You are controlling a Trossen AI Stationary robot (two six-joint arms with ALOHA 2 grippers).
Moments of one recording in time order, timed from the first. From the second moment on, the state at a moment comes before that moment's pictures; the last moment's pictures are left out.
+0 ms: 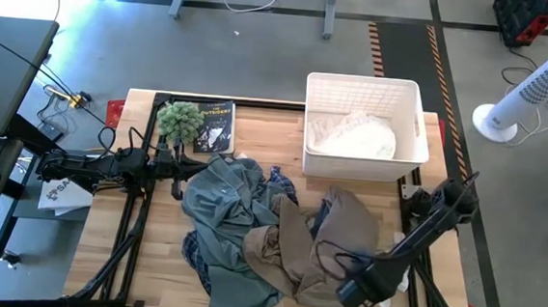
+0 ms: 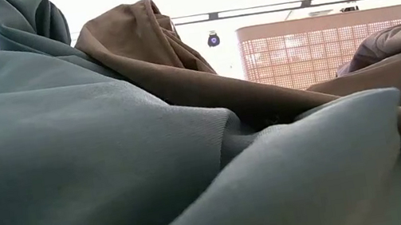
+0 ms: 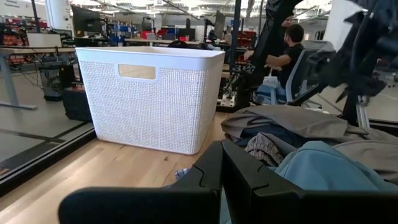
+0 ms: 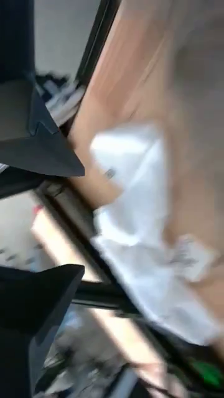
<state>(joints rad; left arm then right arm) -0.04 0.03 0.01 0.05 -0.24 -0.05 0.80 1.86 1.48 -1.55 -0.40 1.47</state>
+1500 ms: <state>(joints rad) -0.04 0.03 0.01 0.05 -0.25 -0.05 0.88 1.86 1.16 -1.07 -0.46 1.65</state>
